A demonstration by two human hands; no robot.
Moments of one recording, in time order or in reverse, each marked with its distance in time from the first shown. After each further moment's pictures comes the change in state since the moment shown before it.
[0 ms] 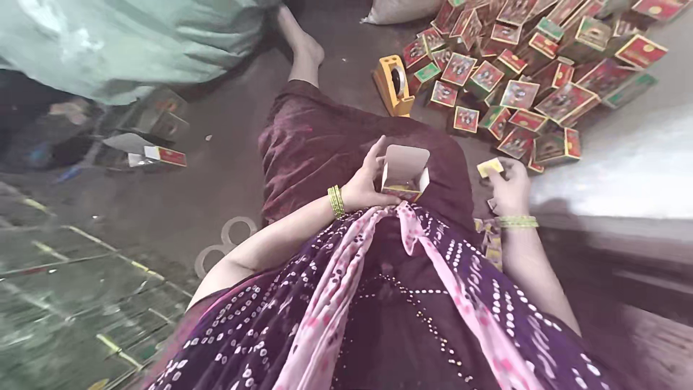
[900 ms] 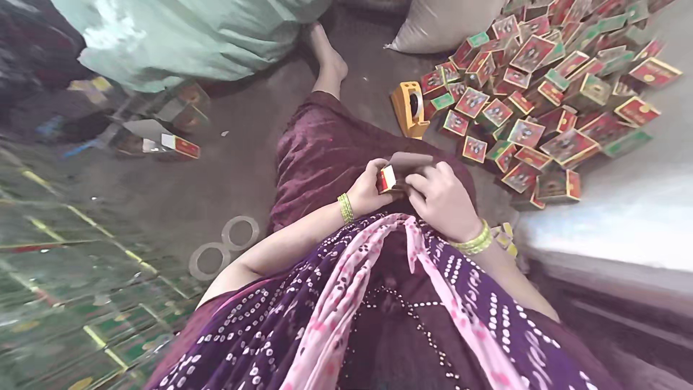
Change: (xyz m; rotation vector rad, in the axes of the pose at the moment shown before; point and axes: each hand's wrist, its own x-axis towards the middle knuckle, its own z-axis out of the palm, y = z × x) left_hand -0.006 -0.018 -0.022 0.237 0.339 0.035; right_hand -0.068 -0.182 0.083 -0.373 -0.259 -1.146
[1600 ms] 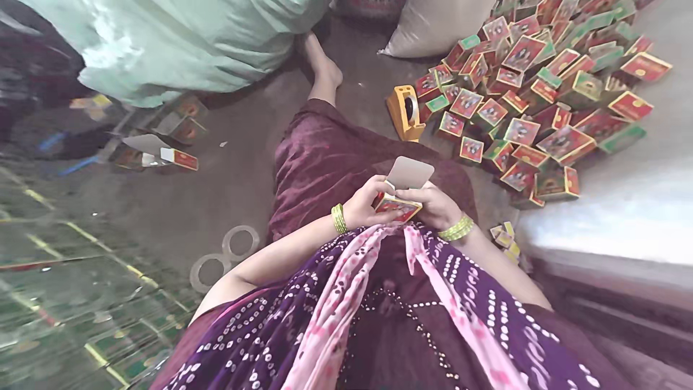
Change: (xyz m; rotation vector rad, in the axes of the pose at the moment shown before) left_hand -0.010 -0.009 -0.002 -0.149 -0.101 0.447; right_hand 0.002 0.004 0.027 1.697 -0.183 0.823
